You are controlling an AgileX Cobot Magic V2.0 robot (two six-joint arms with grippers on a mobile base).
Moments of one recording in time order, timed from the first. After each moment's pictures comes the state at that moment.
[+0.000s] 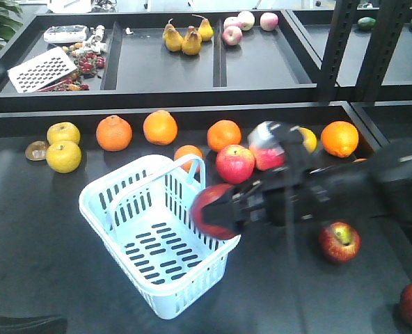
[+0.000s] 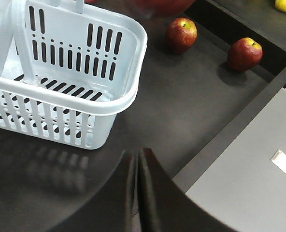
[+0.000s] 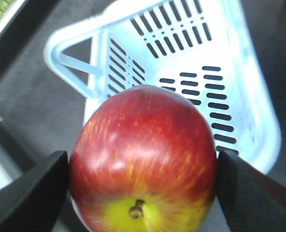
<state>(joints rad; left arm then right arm) -0.33 0.58 -0.29 -0.94 0.57 0.81 0.37 1.55 -0.93 1.10 0.59 -0.91</state>
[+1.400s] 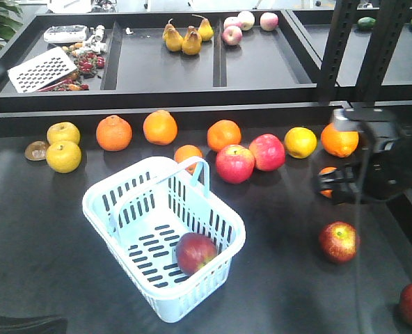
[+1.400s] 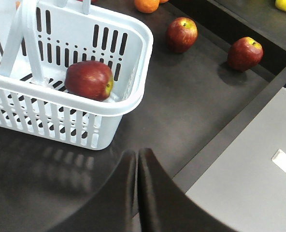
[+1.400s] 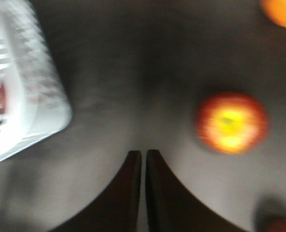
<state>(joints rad) -0.33 0.58 -0.29 -0.93 0.57 0.81 0.05 1.56 -1.11 0.27 0.80 -0.28</state>
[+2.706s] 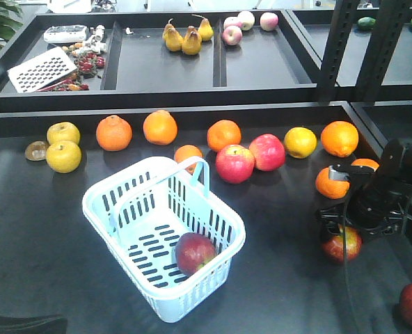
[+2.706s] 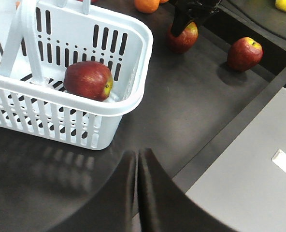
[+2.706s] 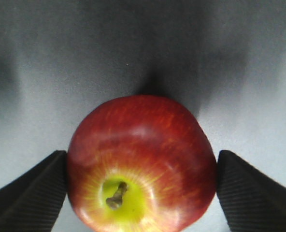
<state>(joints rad) -0.33 0.58 -0.29 -0.93 0.57 0.81 -0.07 2.15 -1.34 0.18 0.77 -0.27</state>
